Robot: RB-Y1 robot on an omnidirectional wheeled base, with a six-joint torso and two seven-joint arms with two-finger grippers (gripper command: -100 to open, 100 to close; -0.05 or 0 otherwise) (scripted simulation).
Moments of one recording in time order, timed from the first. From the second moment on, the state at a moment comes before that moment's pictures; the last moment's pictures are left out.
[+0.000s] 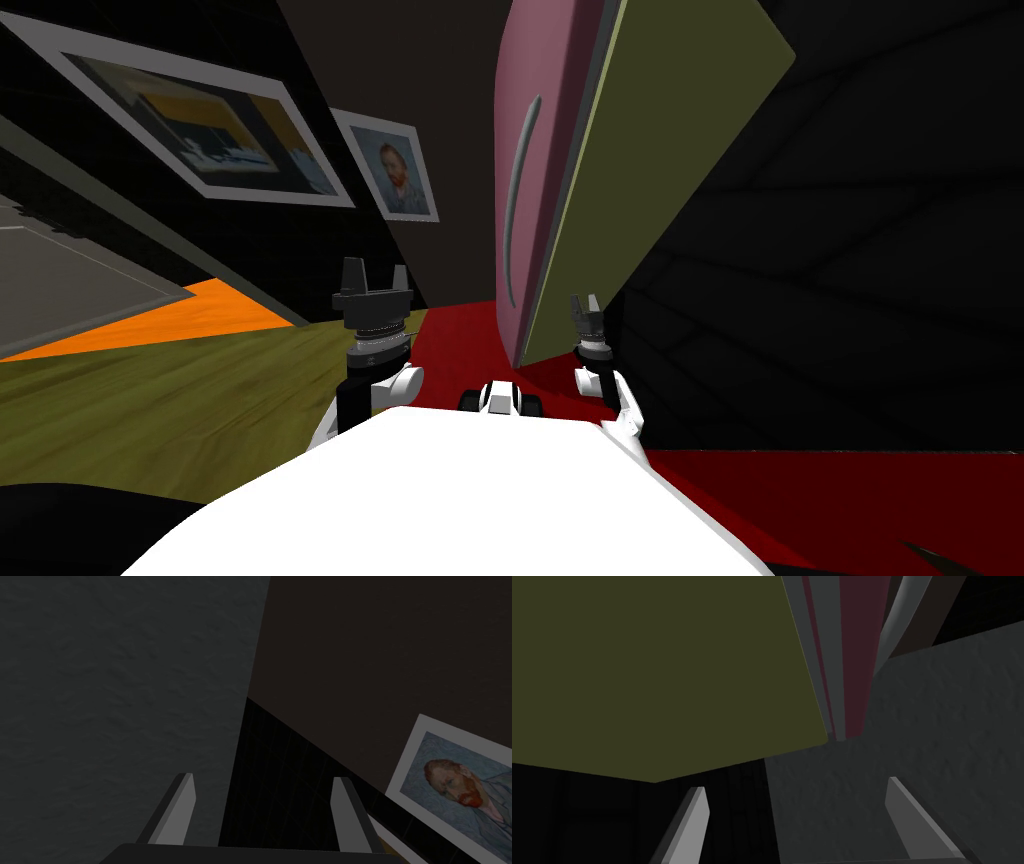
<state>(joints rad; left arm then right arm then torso) 0.46 0.00 0.01 -2.38 -0.03 -0.65 0.12 0.24 -0.21 -0.04 -1.89 0.08 -0.69 0.83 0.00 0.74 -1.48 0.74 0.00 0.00</state>
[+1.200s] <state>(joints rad) 0.46 0.00 0.01 -2.38 -0.03 -0.65 0.12 0.15 -0.19 -0.03 -1.71 0.15 -0.76 1.15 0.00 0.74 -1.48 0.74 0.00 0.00</state>
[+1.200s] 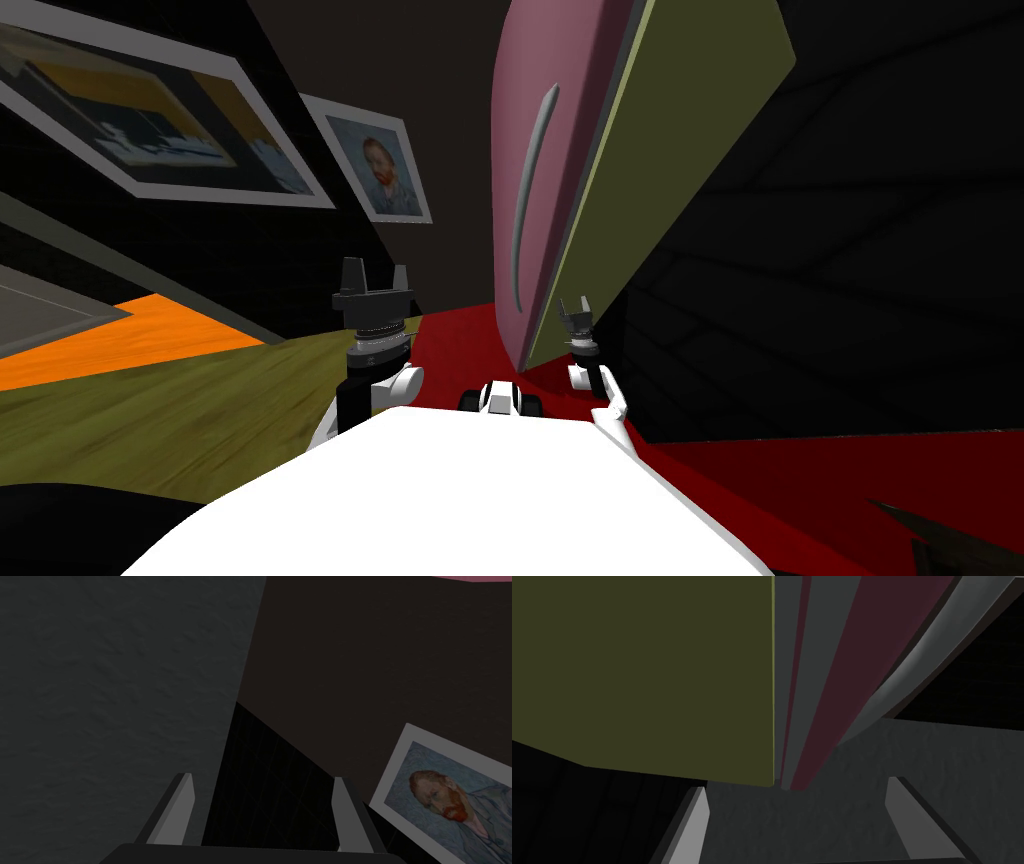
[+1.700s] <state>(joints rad) 0.46 0.00 0.01 -2.38 -0.03 -0.65 0.12 0.11 -0.18 -0.02 -1.62 0.18 -0.80 1.29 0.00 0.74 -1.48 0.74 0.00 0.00</state>
